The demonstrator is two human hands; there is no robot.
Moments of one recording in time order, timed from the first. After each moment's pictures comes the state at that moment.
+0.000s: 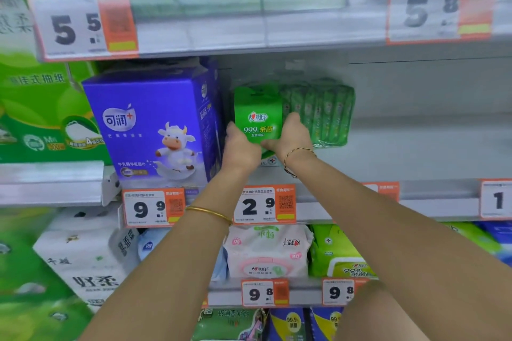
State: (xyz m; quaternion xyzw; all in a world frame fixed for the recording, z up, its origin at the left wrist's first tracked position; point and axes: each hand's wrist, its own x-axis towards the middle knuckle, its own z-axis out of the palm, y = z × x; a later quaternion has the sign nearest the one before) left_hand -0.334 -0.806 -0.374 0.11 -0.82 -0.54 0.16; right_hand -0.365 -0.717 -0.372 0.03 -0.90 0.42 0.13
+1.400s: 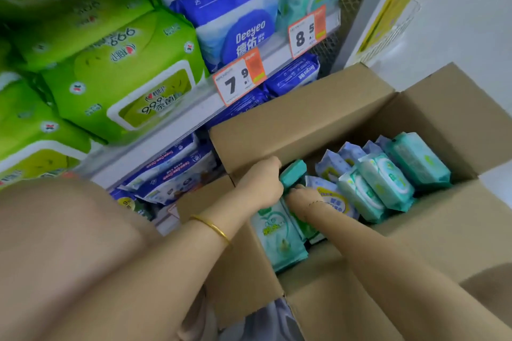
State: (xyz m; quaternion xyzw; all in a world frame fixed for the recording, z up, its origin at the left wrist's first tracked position) left_hand -0.208 -0.384 -0.685 -0.25 -0.86 -0.18 -0.41; right_hand -0.132 -0.279 -0.828 -0.10 -0.92 0.05 -0.39
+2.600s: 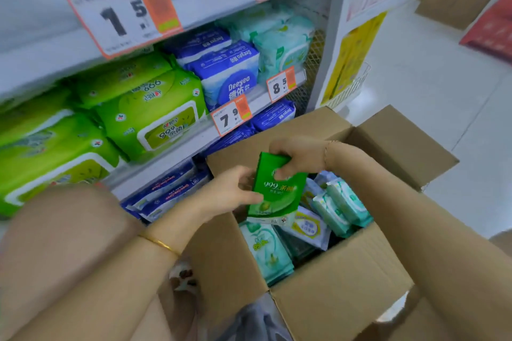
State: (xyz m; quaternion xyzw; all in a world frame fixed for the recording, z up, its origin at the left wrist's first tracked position) left_hand -0.201 -0.437 -0.614 -0.27 -0.78 -0.37 -0.43; right_hand -0.150 -0.249 -0.589 -0.03 -0.94 0.26 -0.22
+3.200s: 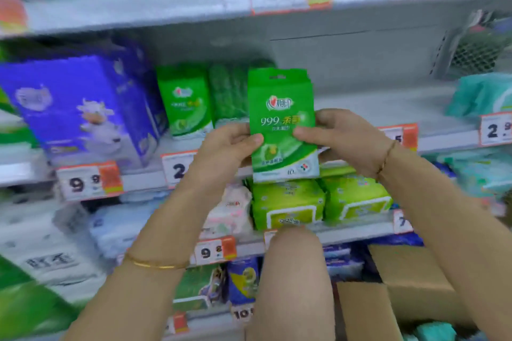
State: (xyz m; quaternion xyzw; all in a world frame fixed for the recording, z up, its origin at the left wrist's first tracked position) left_hand -0.222 -0.708 -0.387 -0.12 -0.72 -0.68 0.01; right_hand -0.229 -0.516 -0.370 0.11 -0.79 0.60 -0.04
